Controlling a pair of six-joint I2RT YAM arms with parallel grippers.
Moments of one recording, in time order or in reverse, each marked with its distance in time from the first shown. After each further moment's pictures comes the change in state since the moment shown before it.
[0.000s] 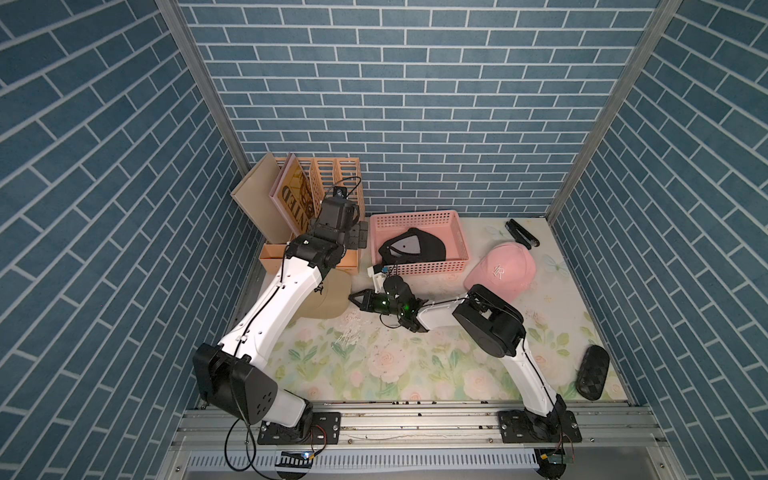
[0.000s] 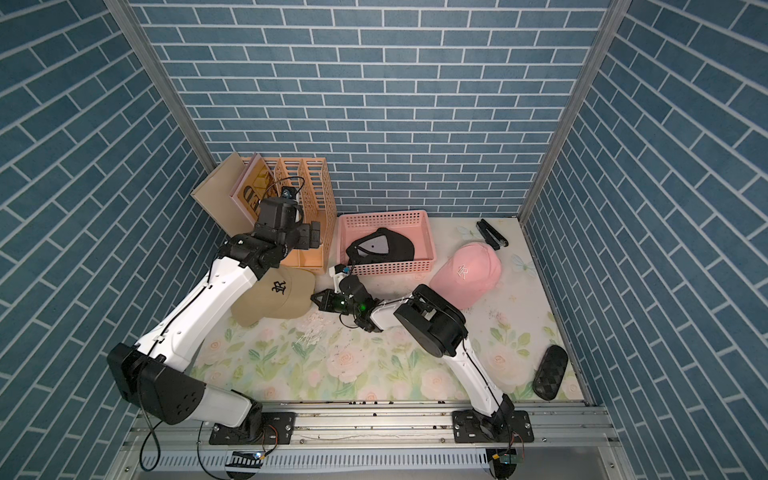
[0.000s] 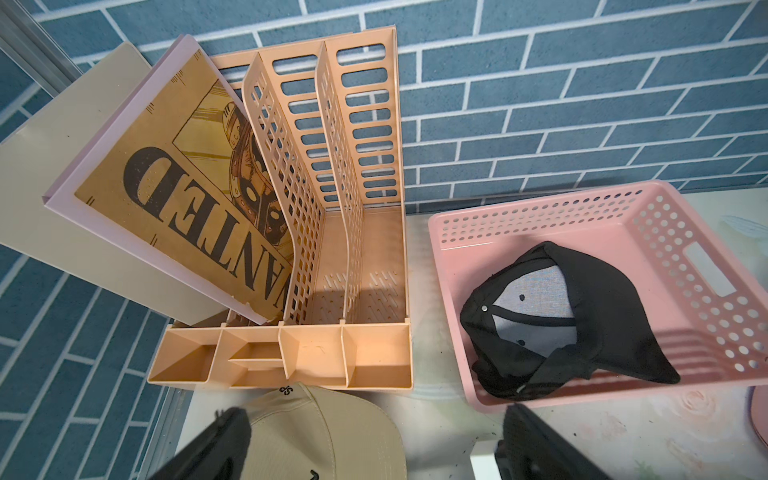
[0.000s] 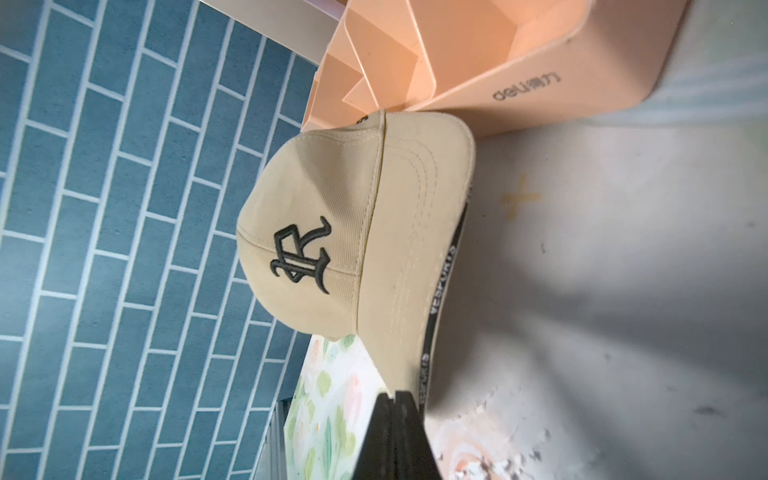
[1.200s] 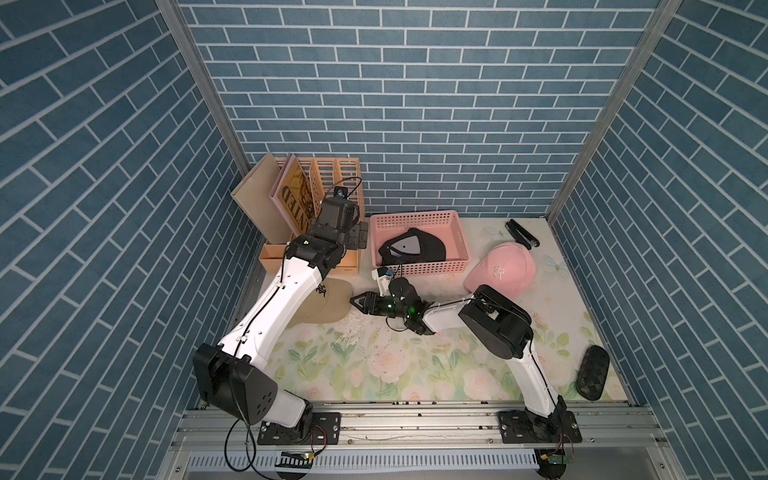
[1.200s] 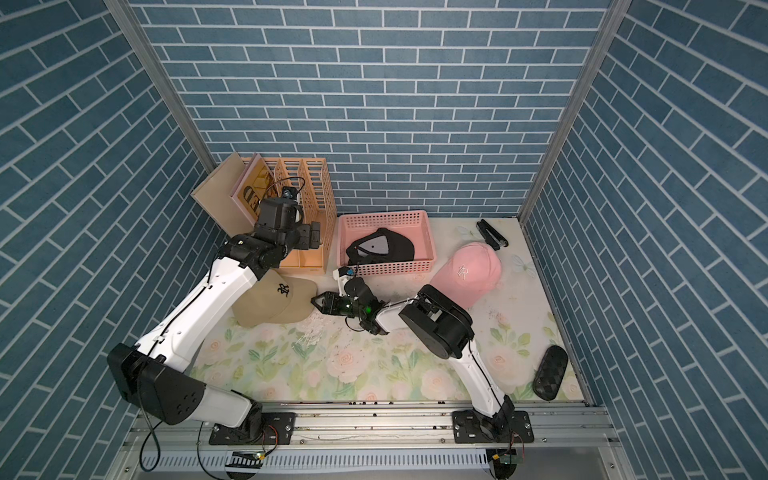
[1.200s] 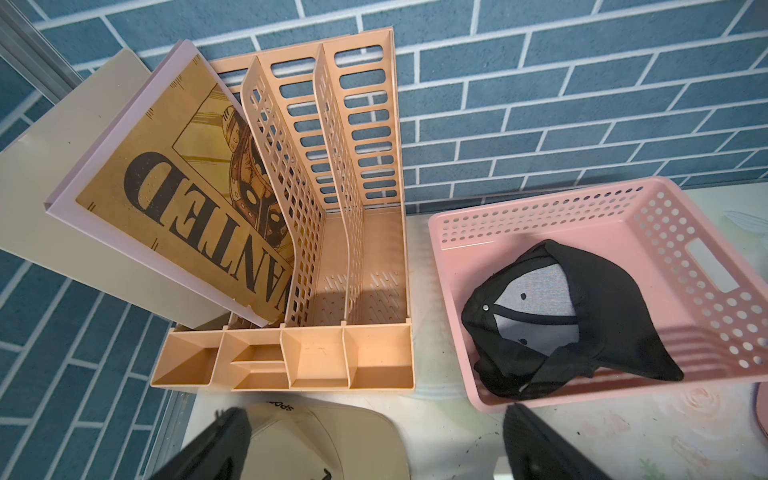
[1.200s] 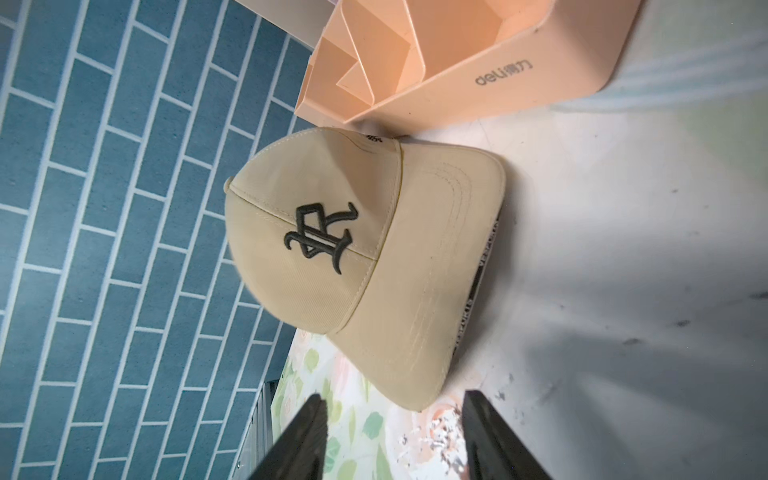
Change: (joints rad) left arm 0.000 0.000 0.000 0.003 0.000 0.016; right arm -0.018 -0.063 -0.079 -0.020 0.006 -0.072
